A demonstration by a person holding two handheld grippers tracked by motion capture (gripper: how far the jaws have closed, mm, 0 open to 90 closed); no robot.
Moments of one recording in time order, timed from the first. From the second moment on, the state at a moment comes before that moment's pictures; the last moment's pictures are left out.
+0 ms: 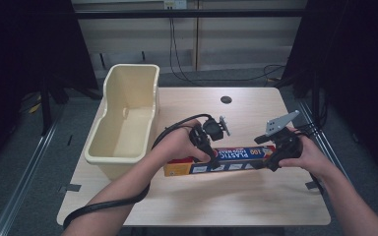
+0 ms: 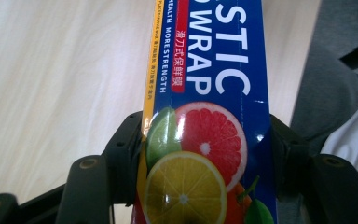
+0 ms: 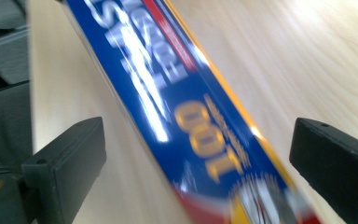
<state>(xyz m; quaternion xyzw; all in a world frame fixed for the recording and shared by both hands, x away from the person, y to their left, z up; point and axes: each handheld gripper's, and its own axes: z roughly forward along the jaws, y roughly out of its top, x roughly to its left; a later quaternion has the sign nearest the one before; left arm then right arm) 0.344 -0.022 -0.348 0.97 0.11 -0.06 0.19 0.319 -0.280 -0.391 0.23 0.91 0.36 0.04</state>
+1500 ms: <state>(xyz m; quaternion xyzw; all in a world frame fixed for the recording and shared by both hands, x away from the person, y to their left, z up) 0.369 0.049 -0.296 0.95 0.26 -0.04 0.19 0.306 -0.279 -0.435 0.29 0.89 0.34 0.09</state>
